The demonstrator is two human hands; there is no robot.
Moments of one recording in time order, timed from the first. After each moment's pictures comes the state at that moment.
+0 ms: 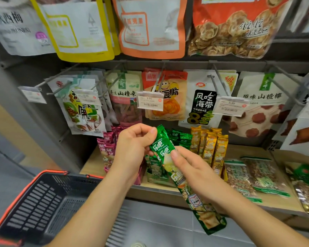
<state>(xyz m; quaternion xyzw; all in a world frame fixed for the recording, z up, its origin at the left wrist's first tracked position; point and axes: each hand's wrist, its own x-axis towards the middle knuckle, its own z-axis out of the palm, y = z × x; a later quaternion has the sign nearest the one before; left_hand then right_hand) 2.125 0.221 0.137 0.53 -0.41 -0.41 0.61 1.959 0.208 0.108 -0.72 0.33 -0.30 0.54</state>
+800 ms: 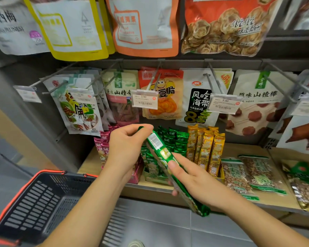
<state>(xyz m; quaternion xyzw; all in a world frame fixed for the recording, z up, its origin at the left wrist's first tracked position) 2.124 0.213 0.130 0.59 -0.38 -0.36 0.62 1.940 0.212 0.094 -0.74 0.35 -0.20 0.54</state>
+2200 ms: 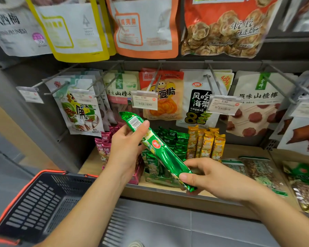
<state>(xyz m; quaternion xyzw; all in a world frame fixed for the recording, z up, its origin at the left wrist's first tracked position) 2.127 0.209 0.120 0.51 -0.31 -0.45 0.67 1.910 0.198 0.120 -0.73 0.35 -0.11 0.58</state>
